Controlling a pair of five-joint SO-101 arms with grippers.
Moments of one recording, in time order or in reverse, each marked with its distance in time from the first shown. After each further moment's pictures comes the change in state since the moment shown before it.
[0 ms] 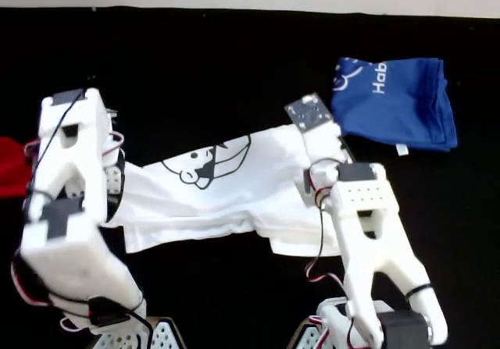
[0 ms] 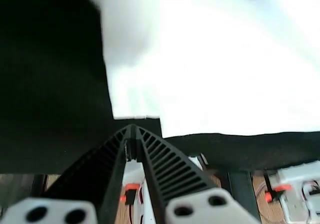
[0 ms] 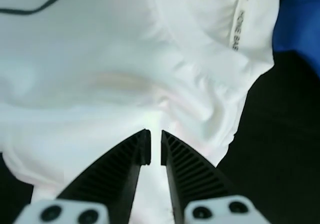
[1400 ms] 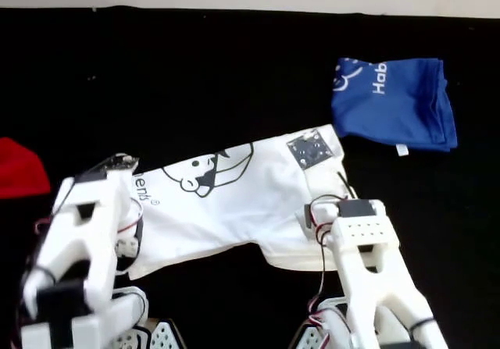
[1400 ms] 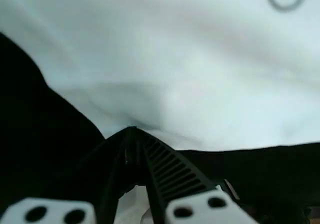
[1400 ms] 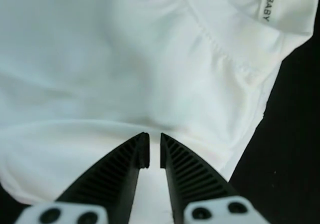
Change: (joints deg) left arm 3.2 -28.6 45.5 -23.7 -5.5; right arm 0.0 -9.2 16.4 -3.5 0.0
